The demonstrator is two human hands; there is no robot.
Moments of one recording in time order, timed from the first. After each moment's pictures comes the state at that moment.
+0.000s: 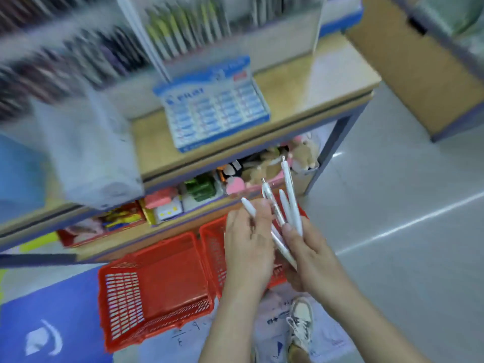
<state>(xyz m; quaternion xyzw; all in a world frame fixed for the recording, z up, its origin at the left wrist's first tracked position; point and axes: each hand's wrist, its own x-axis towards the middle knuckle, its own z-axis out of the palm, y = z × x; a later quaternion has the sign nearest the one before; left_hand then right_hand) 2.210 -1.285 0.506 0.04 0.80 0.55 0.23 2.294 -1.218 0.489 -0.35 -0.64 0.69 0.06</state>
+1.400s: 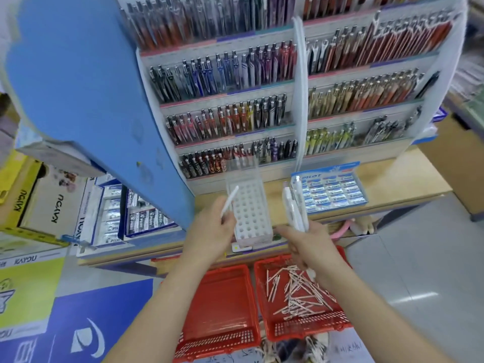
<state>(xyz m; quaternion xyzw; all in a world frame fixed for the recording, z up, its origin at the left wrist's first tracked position) 1.974 -1.468 0.660 0.20 0.92 0.29 0.16 2.092 -1.315 0.639 -0.39 -0.58 0.71 -0.02</state>
